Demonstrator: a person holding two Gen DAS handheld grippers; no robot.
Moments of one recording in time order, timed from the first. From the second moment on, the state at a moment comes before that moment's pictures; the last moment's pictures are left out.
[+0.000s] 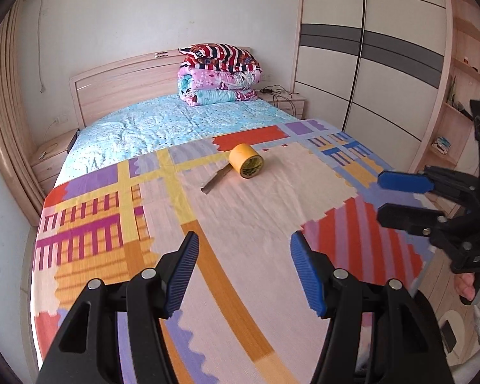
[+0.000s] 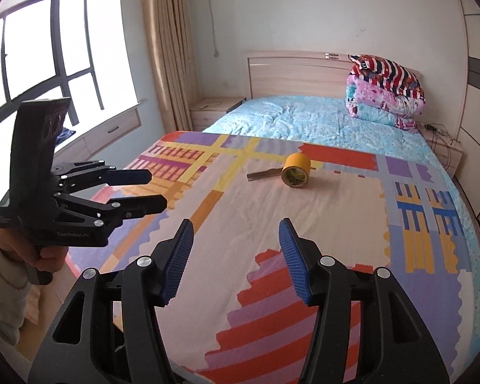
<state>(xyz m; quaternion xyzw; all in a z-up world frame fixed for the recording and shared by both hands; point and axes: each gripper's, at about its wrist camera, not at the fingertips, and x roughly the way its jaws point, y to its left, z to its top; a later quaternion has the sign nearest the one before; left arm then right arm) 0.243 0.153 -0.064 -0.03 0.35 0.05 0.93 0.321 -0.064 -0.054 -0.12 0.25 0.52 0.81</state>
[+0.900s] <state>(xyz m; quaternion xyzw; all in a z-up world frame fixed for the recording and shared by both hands) 0.411 0.242 -0.134 -0.06 0.43 0.02 0.90 0.461 0.059 -0.091 -0.13 0.32 0.46 0.81</state>
